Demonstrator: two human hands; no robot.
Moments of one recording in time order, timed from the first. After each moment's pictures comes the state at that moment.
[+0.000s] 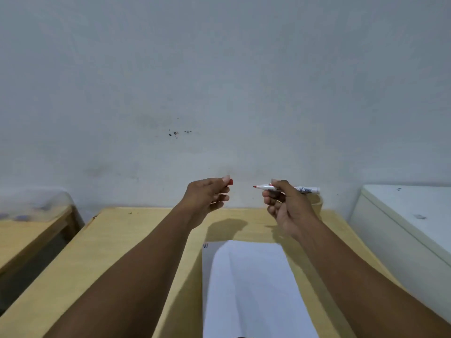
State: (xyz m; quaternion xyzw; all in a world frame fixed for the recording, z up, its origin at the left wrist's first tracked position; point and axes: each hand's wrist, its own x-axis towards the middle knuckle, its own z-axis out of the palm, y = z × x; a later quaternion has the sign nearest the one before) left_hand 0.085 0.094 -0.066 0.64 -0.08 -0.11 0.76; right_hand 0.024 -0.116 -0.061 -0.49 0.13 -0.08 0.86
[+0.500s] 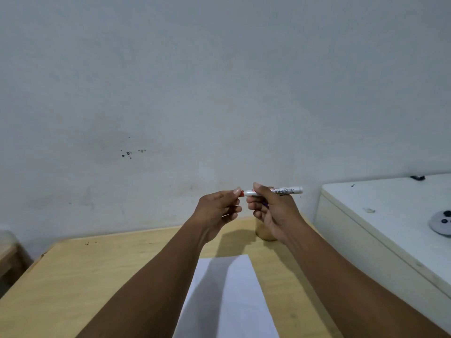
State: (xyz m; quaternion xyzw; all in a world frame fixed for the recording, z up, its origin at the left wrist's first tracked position) left_hand 0.080 -0.021 -0.064 0.59 -0.12 -0.20 0.78; right_hand 0.014 -0.176 -0.052 -0.54 0.09 -0.14 0.82
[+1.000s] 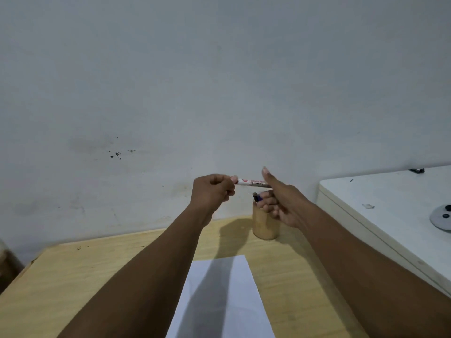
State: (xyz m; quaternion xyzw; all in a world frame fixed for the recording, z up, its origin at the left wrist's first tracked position) left_hand 0.104 -0.041 -0.043 0.69 -0.14 -0.03 0.71; right_hand 0.032 -0.222 -0.038 -0.67 0.21 -0.05 0.71
